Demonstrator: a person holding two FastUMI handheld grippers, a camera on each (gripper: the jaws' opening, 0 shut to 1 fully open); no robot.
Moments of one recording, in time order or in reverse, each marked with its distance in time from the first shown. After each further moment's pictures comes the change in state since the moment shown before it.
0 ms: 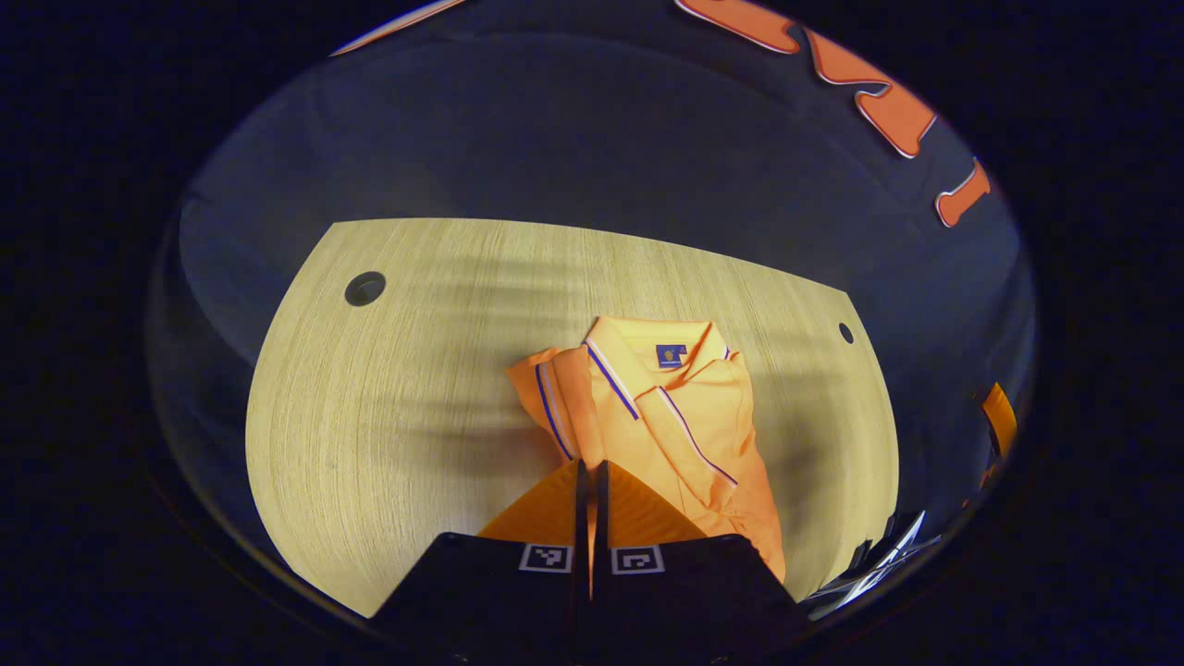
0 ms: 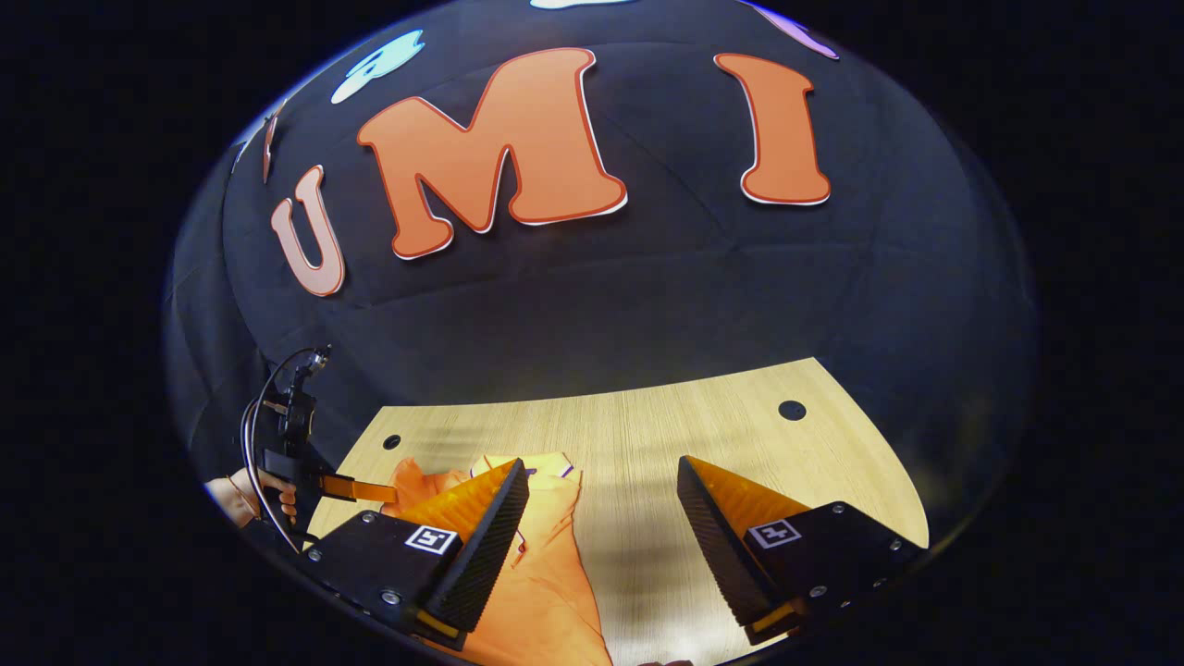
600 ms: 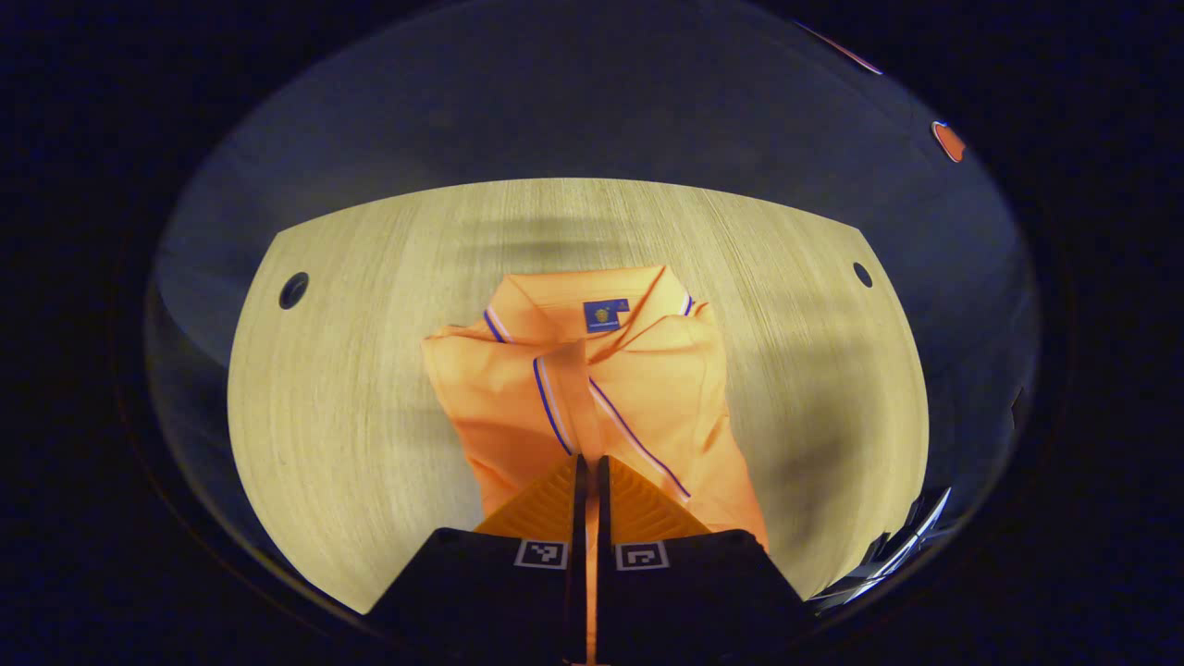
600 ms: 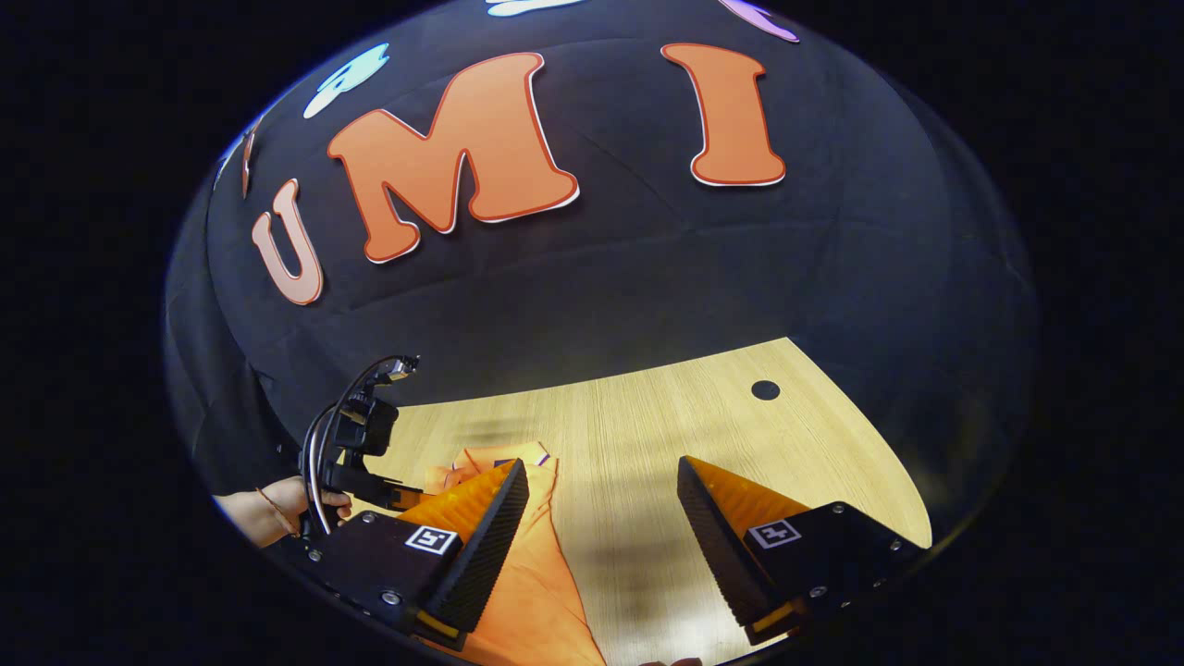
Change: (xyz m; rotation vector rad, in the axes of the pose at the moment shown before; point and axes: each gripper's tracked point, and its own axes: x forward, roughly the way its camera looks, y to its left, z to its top) left arm 0.069 -0.091 -0.025 0.067 0.167 0.044; right arm -0.008 -0.035 -0.022 0.054 0.038 -0.052
